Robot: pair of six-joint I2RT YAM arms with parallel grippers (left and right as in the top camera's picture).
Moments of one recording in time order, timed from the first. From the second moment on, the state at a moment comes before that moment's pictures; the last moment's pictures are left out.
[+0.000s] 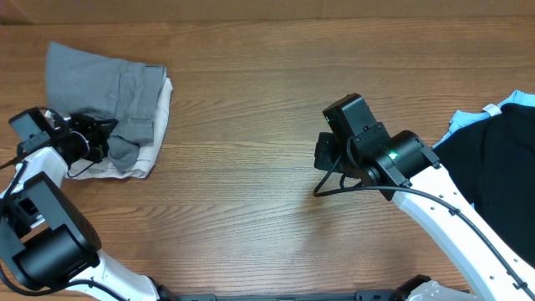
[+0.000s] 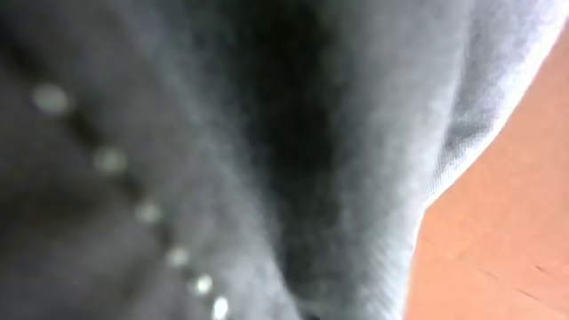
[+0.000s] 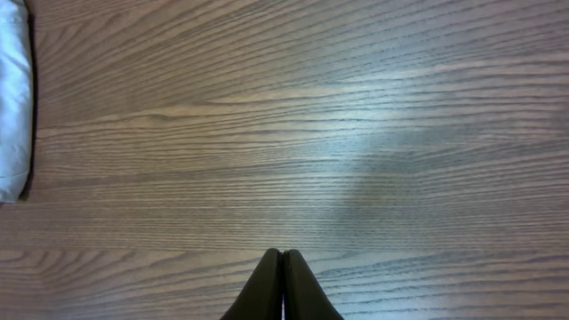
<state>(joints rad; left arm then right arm) 0.60 1.91 1.12 -0.22 0.74 -0.86 0.55 1.38 1.27 -0.99 0.04 0.68</state>
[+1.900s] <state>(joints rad) 0.57 1.85 1.25 -0.73 0.51 -0.15 0.55 1.38 1.27 -0.98 0.03 0.66</state>
